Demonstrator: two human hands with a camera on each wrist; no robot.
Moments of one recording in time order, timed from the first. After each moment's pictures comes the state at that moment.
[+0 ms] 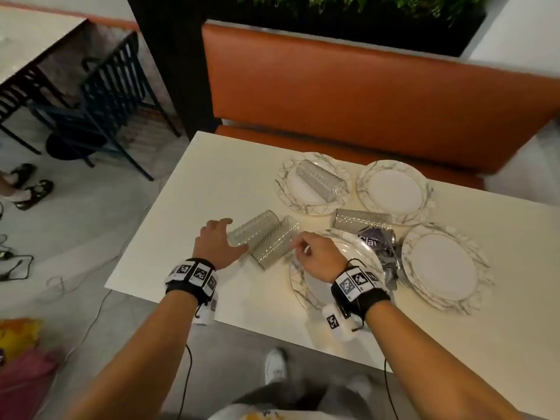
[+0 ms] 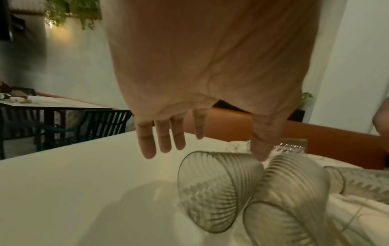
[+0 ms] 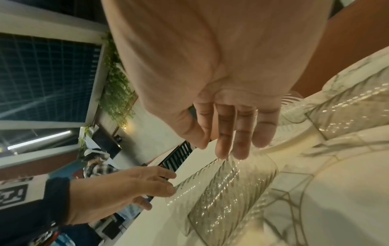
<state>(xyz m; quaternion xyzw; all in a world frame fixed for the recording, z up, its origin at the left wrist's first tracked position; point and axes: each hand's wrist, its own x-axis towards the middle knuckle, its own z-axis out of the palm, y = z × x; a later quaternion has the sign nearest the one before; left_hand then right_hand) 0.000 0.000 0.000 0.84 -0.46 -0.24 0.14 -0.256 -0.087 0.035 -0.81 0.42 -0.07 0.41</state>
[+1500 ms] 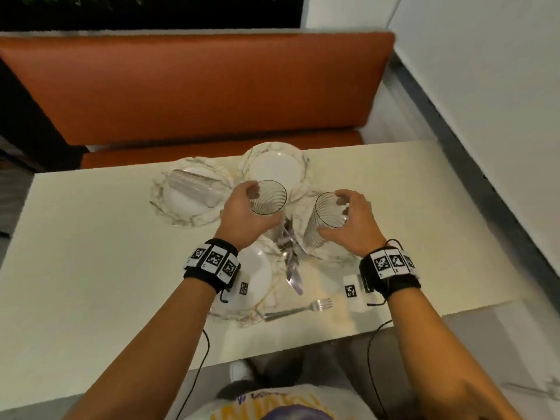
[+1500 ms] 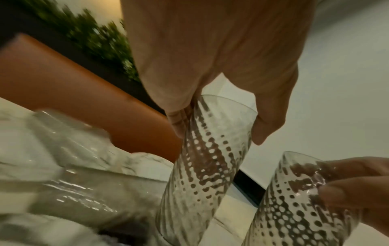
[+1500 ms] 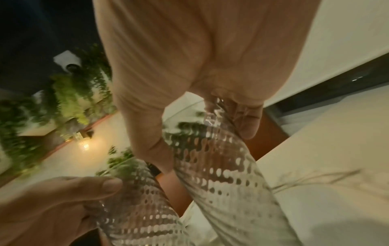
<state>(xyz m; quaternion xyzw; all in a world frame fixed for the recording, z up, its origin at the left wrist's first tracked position) -0.285 -0.152 0.077 0.63 -0.57 -0.39 0.35 -0.548 -0.140 0.071 -0.65 0.66 -0.26 0.28</state>
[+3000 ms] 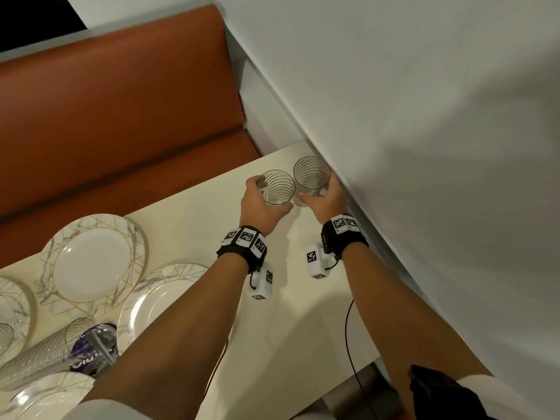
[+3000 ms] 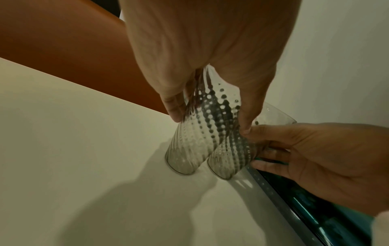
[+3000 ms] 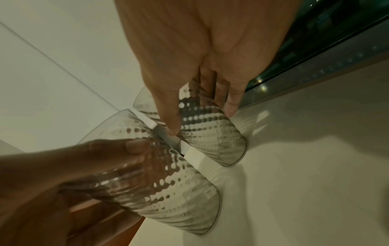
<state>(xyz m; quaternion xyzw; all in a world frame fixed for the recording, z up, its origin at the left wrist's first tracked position) -0.765 -0.391 -0.013 0.60 -0.59 -0.46 0.27 -0.939 -0.359 -0.036 -0.39 0.74 -0.47 0.28</state>
